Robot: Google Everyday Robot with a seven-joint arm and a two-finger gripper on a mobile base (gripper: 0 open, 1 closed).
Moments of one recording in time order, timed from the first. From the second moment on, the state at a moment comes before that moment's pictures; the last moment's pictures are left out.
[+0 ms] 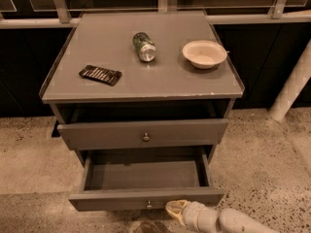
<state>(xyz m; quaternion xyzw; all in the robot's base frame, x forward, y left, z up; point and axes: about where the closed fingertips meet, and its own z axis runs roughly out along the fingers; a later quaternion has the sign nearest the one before) 0.438 -0.082 0.360 -0.38 0.79 0.24 0.42</state>
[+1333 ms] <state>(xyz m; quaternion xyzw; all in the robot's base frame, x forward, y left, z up) 0.497 -0.092 0.359 -0.35 0.82 0.09 0.45</state>
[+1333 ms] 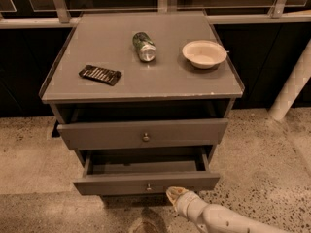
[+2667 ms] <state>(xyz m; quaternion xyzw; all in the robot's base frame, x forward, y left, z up) 0.590 -0.157 0.377 -0.29 0.81 -0.02 0.51</state>
